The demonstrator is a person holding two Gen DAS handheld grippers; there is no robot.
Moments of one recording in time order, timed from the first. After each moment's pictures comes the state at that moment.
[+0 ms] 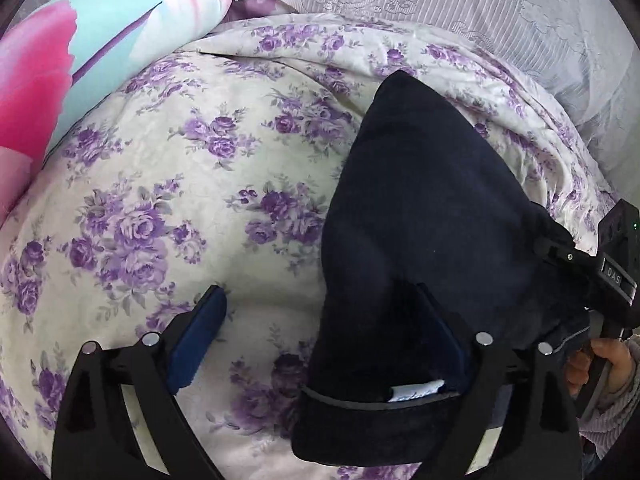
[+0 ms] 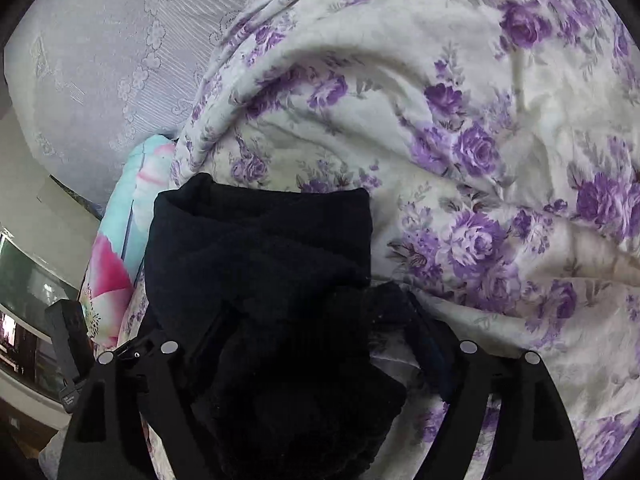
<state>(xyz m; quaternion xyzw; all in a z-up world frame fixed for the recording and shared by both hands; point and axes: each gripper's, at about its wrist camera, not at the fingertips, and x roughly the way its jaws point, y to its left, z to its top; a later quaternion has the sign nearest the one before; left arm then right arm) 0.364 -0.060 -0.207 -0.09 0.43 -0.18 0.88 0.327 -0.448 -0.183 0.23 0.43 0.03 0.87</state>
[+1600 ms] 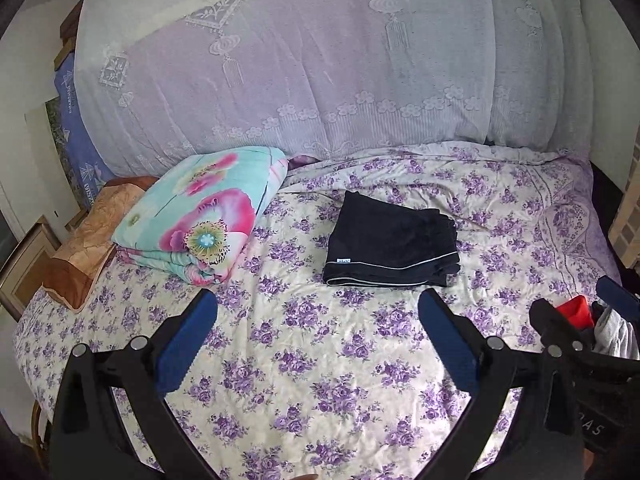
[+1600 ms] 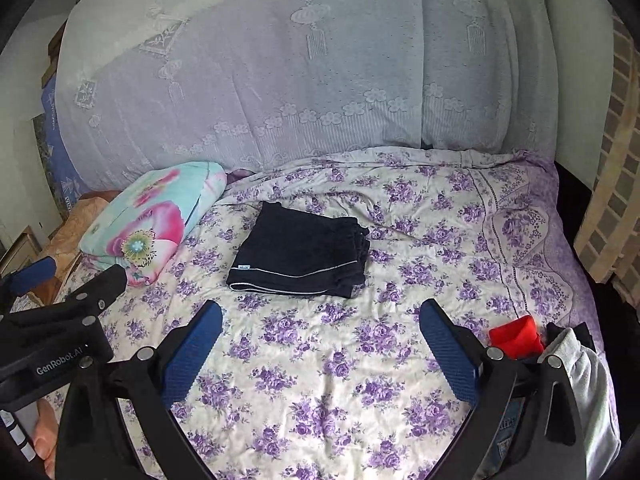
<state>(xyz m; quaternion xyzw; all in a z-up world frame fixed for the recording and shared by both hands) 0.005 -0.049 0.045 0.06 0.29 -0.05 0.95 -0.001 -0.215 0.047 0.05 0.31 -0.16 0.93</state>
